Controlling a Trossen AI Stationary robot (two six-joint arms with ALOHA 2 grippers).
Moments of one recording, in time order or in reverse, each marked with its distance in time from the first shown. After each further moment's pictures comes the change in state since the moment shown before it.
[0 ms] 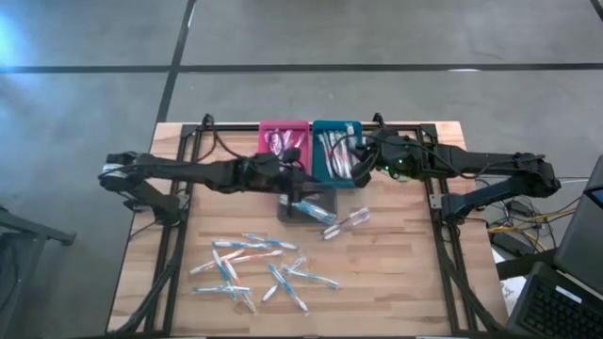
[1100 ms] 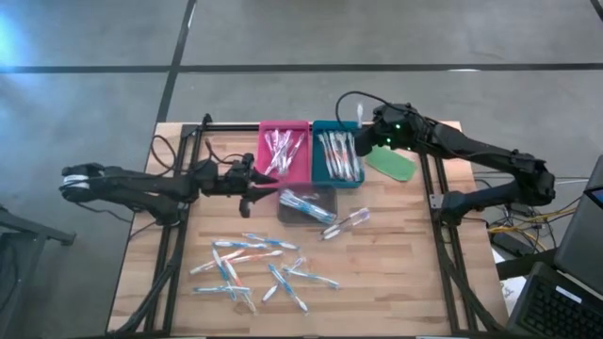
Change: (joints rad) left arm 0.132 -0.414 -0.759 0.713 0.187 -0.414; right arm -0.338 0.028 0.000 0.002 -0.259 0.138
